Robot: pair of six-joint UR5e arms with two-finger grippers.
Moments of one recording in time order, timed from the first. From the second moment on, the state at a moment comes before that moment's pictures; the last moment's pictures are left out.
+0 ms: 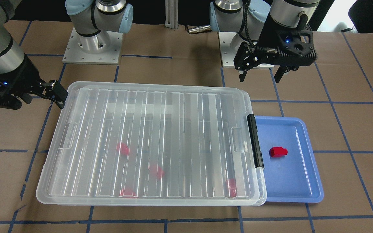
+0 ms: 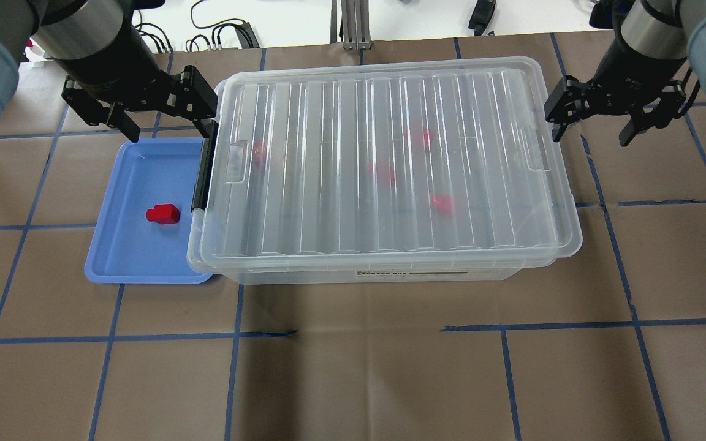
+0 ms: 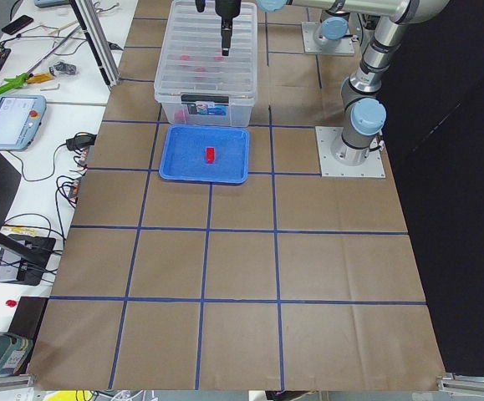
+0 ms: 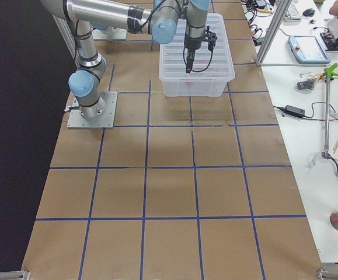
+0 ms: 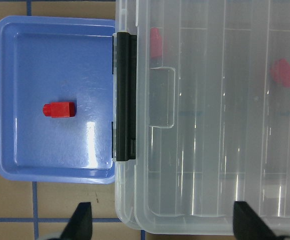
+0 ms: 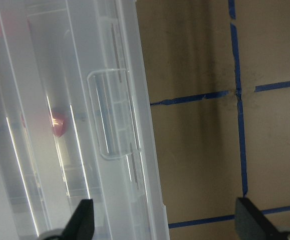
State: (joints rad) left arm -1.60 -1.55 -1.52 -1.56 1.57 -0.03; right arm 1.41 -1.50 1.64 -1.67 -1.58 -0.02
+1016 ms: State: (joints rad) left arm -1.60 -1.55 -1.52 -1.56 1.56 -0.03; right arm 1.37 -1.46 1.81 -1.88 -1.63 -0.07
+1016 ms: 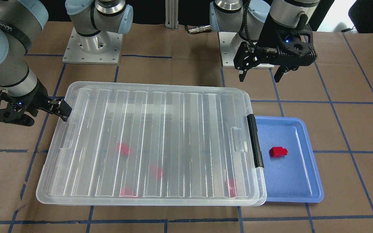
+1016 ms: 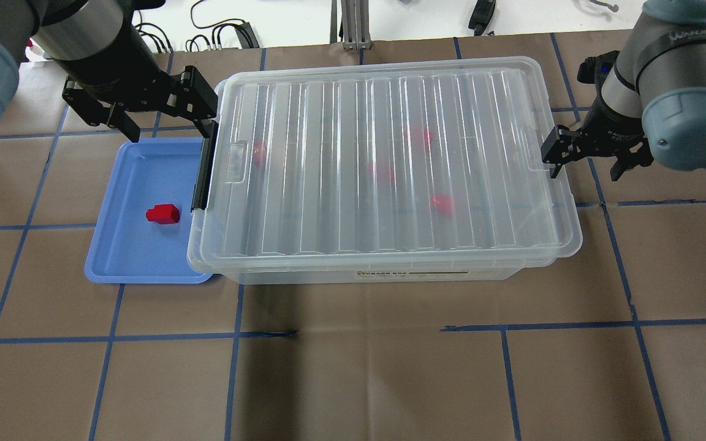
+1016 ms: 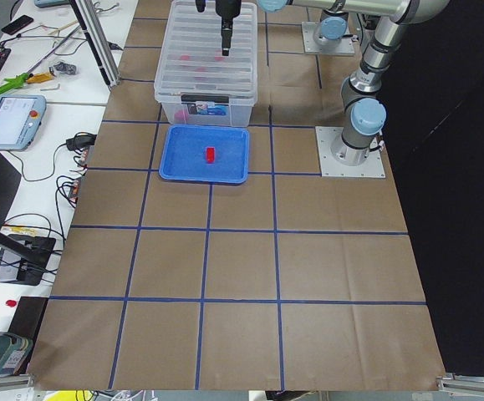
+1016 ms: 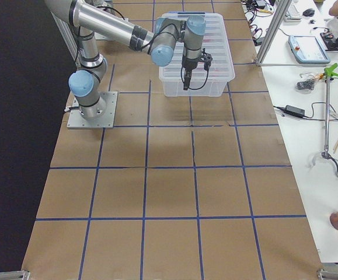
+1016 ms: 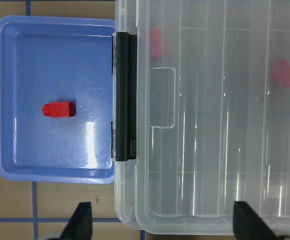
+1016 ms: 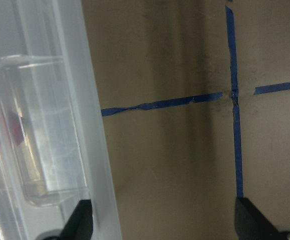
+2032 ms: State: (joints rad) left arm -1.60 -1.55 -1.52 -1.56 1.56 -0.03; right arm 1.23 -1.44 1.81 -1.95 -1.63 -0.31
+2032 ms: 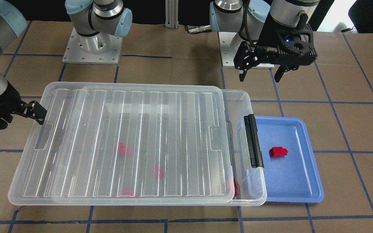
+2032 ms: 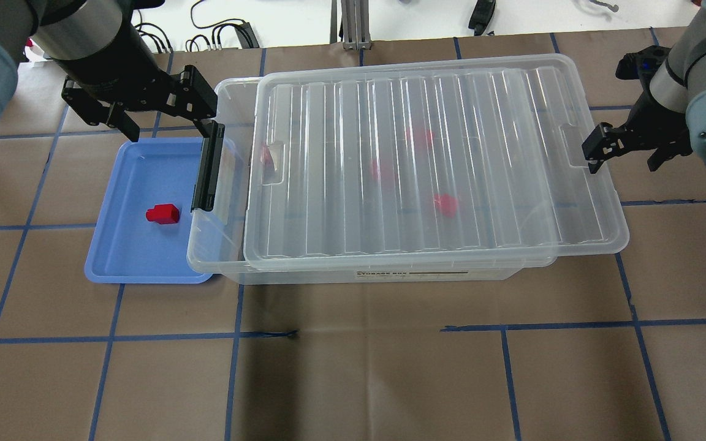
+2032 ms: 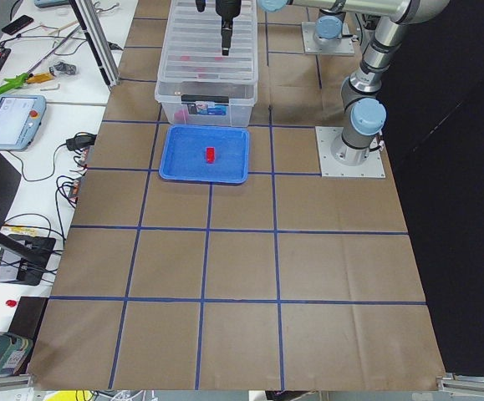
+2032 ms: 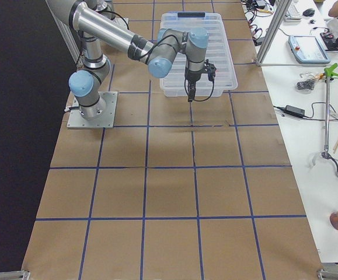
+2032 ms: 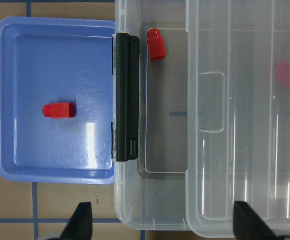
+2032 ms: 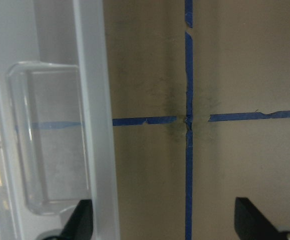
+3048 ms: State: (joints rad) left arm -1.60 -1.55 -1.52 -1.56 1.56 -0.03; right arm 1.08 -1.44 1.80 -1.99 -1.68 -0.50
